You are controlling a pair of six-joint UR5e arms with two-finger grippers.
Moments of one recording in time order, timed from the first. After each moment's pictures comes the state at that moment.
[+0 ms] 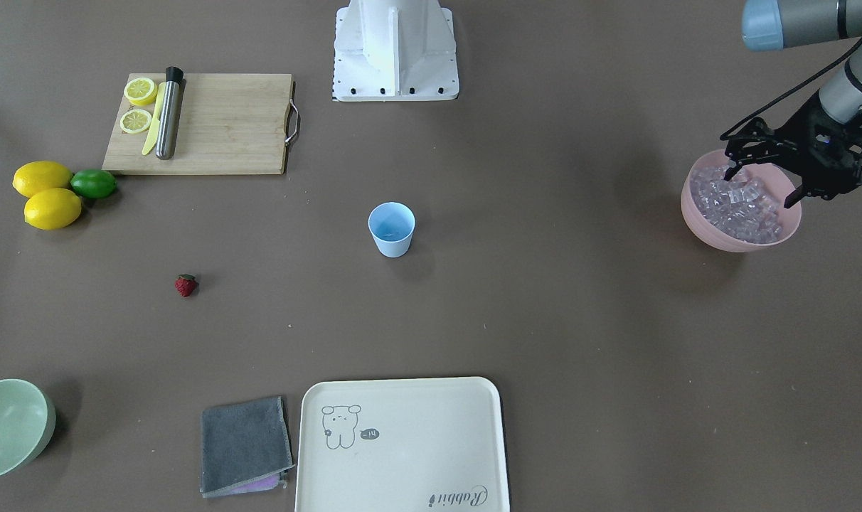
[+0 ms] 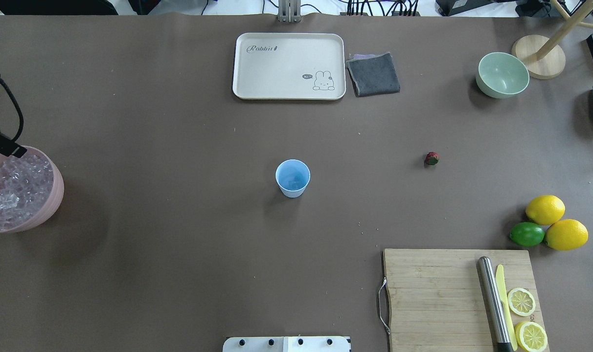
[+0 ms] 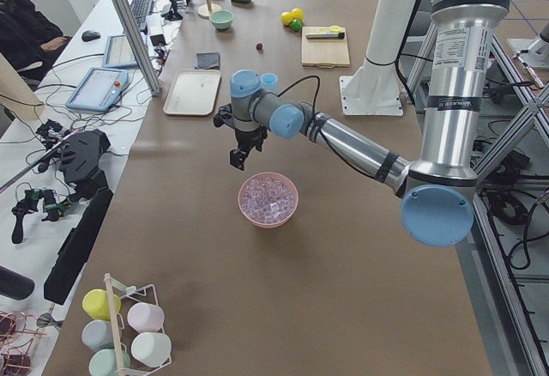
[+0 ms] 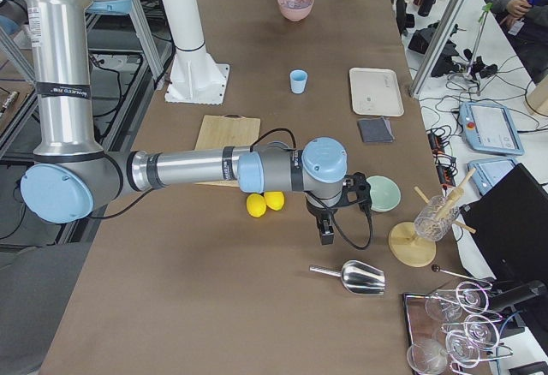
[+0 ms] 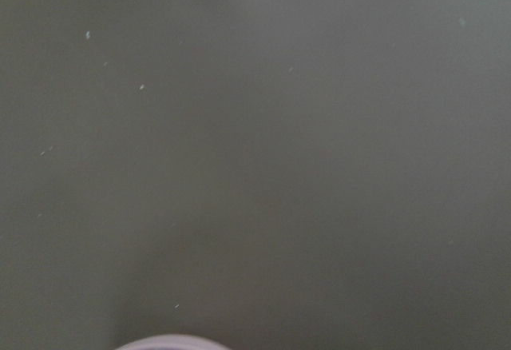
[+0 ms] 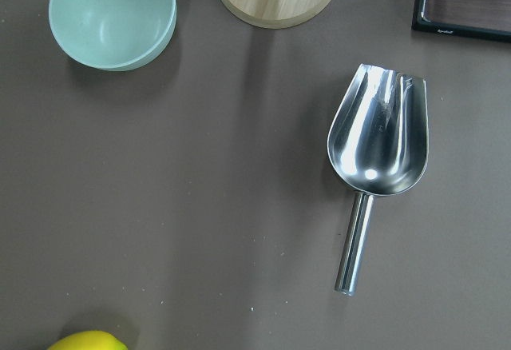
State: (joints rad) left arm -1.14 -1.59 -1.95 -1.62 -2.26 -0.03; right arm 1.63 -1.55 1.70 -1.60 2.42 -0.12
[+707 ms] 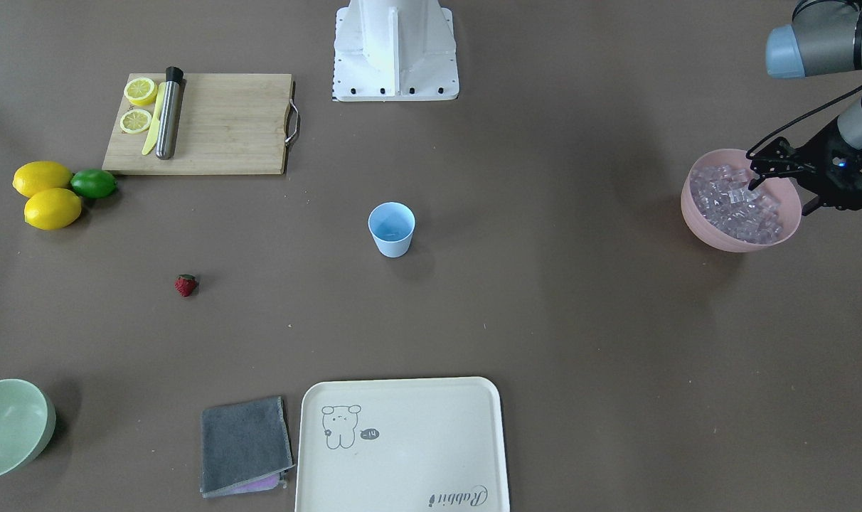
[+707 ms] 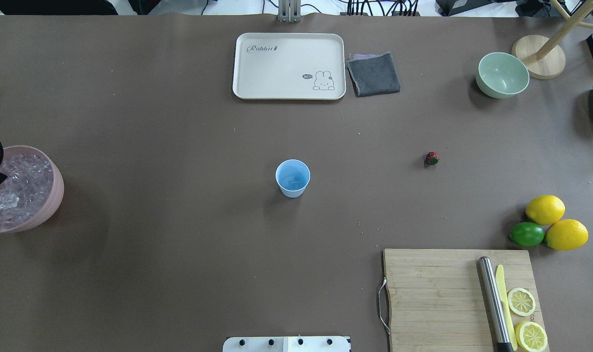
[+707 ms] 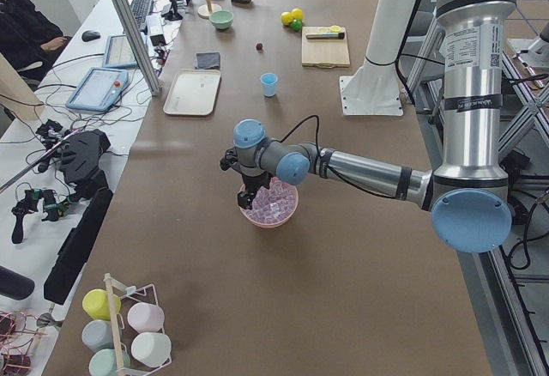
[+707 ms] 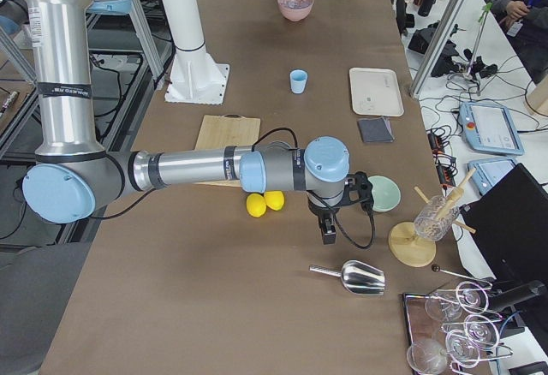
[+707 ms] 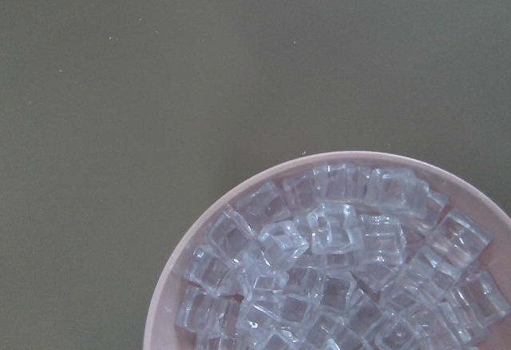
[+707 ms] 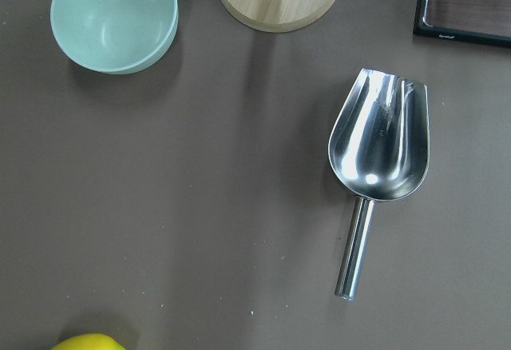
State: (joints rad) left arm -1.13 -1.50 -1.80 -1.82 -2.28 -0.01; right arm 1.63 -1.54 1.69 -1.60 2.42 -0.12
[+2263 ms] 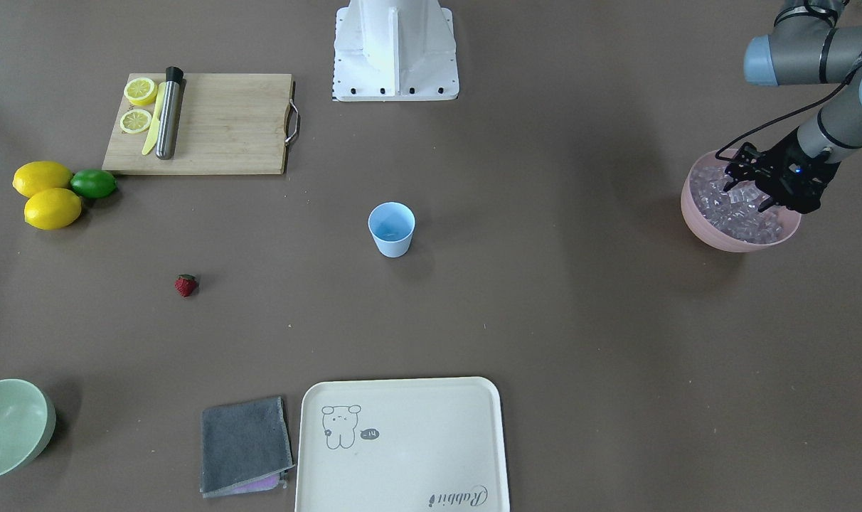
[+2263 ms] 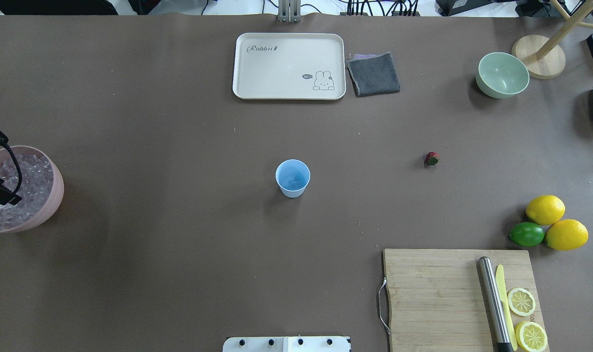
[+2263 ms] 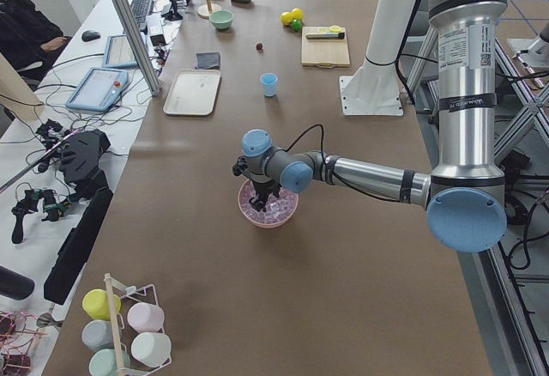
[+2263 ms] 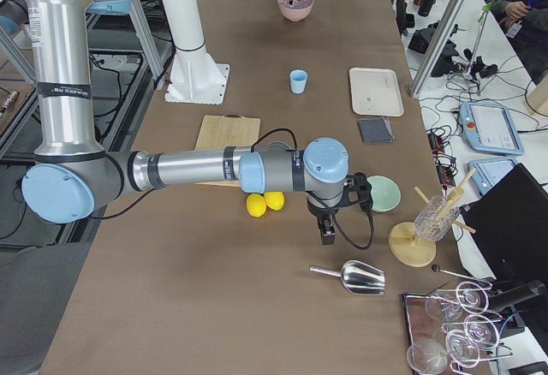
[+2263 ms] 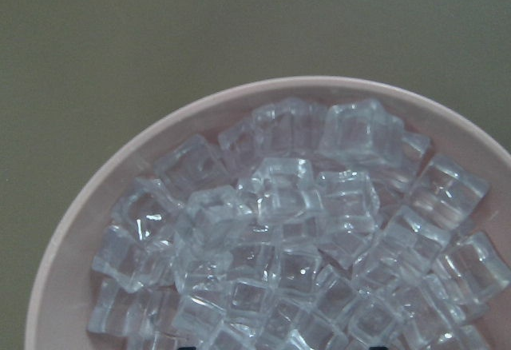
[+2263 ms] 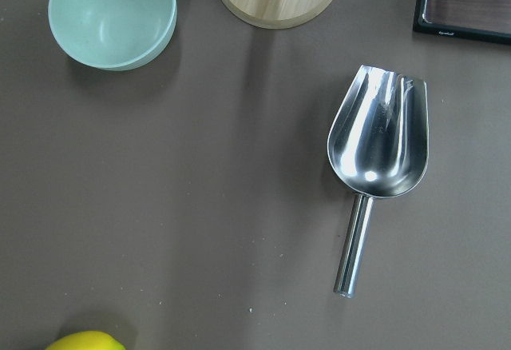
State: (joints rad) left arm -1.03 -1.48 -1.76 -1.88 -2.28 -0.01; right arm 1.63 -1.55 1.69 -1.60 2.42 -0.12
